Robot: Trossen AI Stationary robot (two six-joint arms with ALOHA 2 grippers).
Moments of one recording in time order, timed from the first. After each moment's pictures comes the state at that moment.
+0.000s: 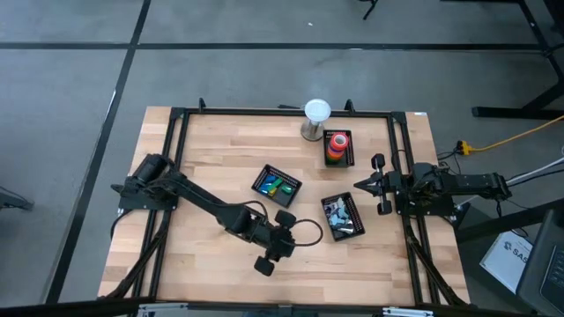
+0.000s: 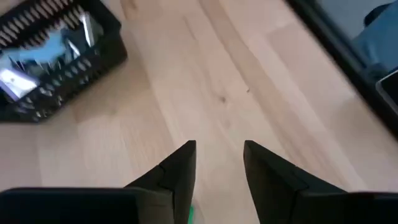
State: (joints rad) left arm -0.41 1.92 1.36 -0.29 -0.10 0.06; right arm 0.07 0.01 0.02 0.00 -0.02 -0.11
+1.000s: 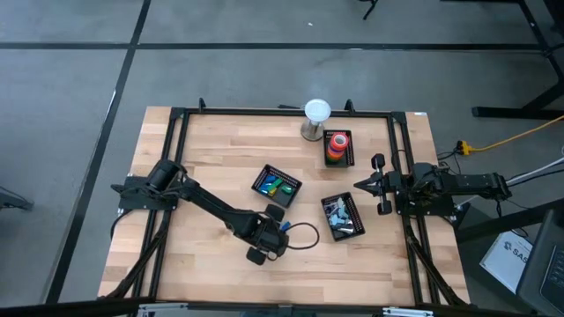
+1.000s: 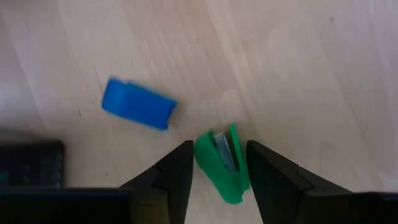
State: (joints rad) left arm -0.40 2.03 1.36 -0.57 -0.25 0.04; right arm 0.07 0.01 0.02 0.00 -0.02 -0.11
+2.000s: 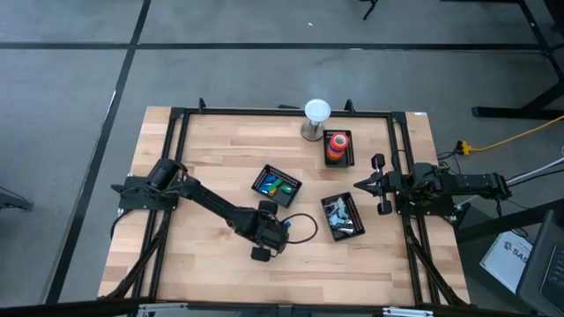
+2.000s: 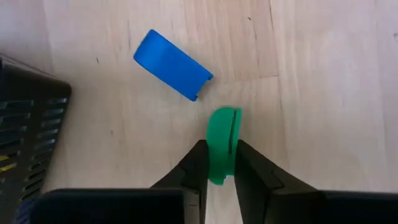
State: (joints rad) left arm -0.38 2.03 1.36 -0.62 -0.26 -0.23; right arm 0.07 0.01 0.02 0.00 -0.02 -0.11
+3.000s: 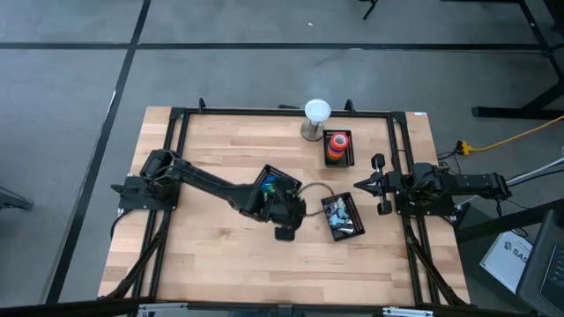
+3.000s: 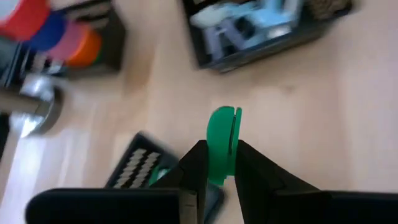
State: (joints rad) left arm -0.27 1.94 1.58 -0.62 -0.46 -0.12; right arm 0.07 0.01 0.02 0.00 -0.02 -0.11
